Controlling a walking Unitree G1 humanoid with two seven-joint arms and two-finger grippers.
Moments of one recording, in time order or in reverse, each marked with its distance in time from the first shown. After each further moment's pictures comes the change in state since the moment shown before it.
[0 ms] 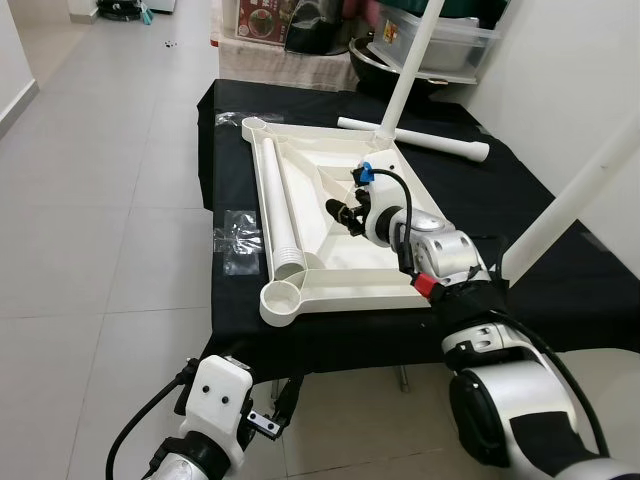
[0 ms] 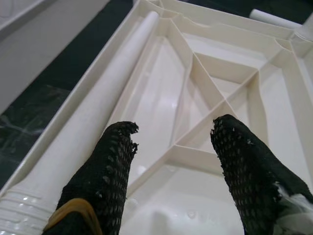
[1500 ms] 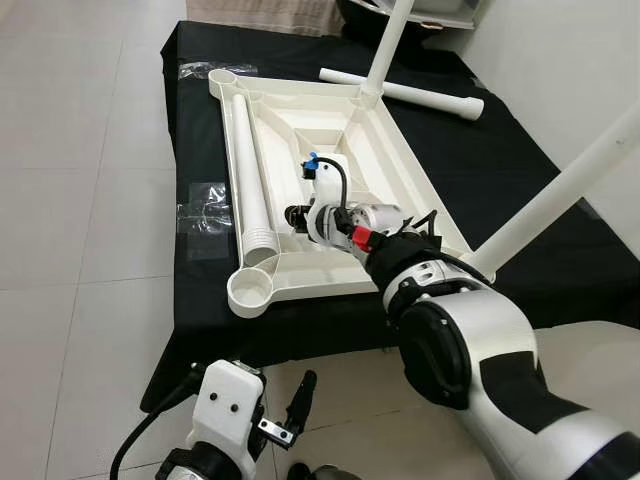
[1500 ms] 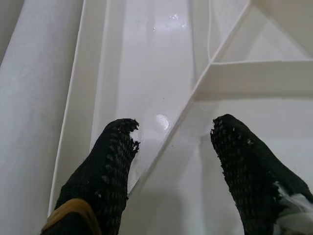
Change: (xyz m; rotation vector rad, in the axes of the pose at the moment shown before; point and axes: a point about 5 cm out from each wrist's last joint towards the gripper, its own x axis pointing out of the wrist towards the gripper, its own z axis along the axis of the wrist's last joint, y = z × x) left arm -0.016 -0.019 0.014 -0.047 0.010 0.008; right arm 0.028 0.075 -0.006 0.162 0.227 -0.065
